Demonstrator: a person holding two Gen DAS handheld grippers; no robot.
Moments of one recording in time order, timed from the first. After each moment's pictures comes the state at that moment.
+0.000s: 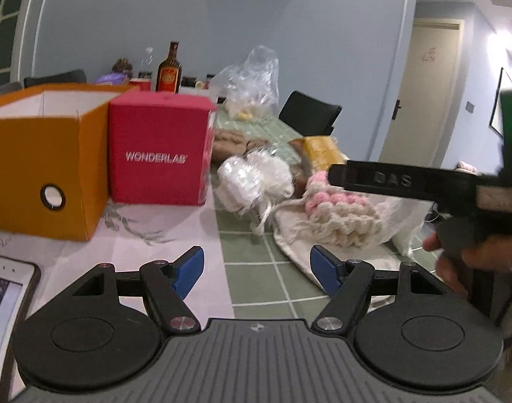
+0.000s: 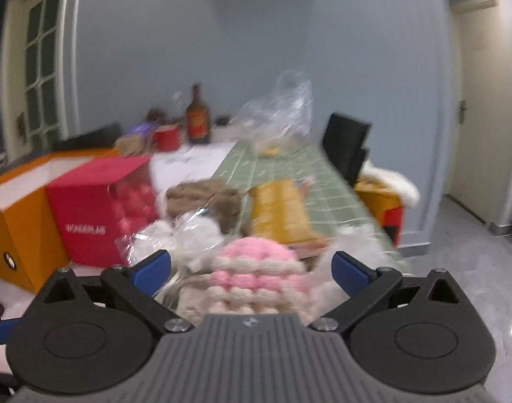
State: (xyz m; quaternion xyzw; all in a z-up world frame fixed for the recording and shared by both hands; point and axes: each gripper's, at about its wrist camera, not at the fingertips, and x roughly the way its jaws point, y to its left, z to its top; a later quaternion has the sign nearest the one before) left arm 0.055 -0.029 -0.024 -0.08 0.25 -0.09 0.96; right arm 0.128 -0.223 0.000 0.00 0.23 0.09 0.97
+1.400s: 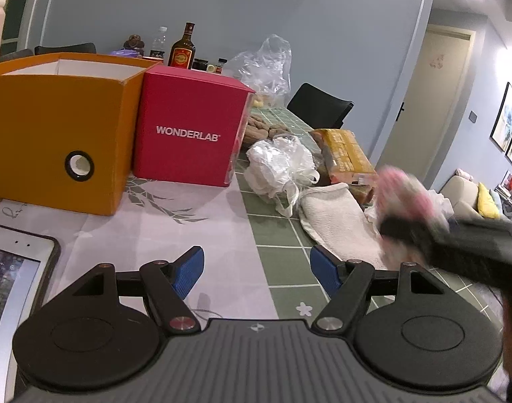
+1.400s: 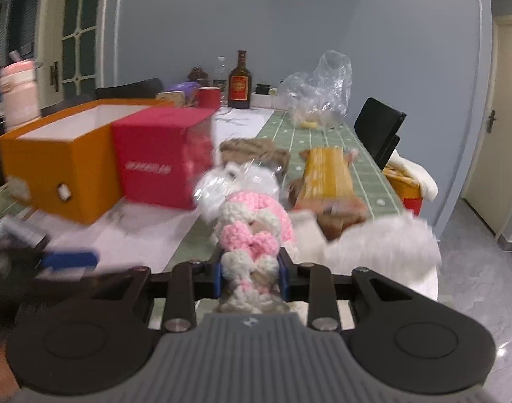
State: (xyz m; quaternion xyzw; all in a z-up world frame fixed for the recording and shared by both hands) left arm 0.053 0.006 -0.032 -0.12 0.27 -0.09 0.95; right arm 0.038 -0.200 0.001 -0.06 0.25 0.14 0.96
